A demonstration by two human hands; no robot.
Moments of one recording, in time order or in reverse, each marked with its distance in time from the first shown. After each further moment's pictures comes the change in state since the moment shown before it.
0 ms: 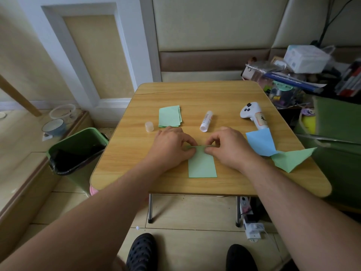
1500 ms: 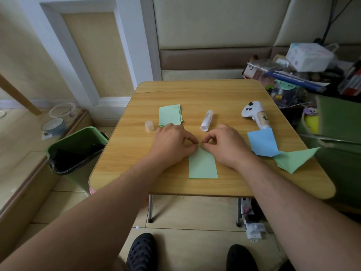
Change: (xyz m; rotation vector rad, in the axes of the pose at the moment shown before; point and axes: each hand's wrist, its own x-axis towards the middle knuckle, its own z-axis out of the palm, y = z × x) left_hand 0.012 -0.005 0.006 0.028 0.009 -0.005; right_hand 0.014 0.001 0.014 -0.029 0.023 -0.018
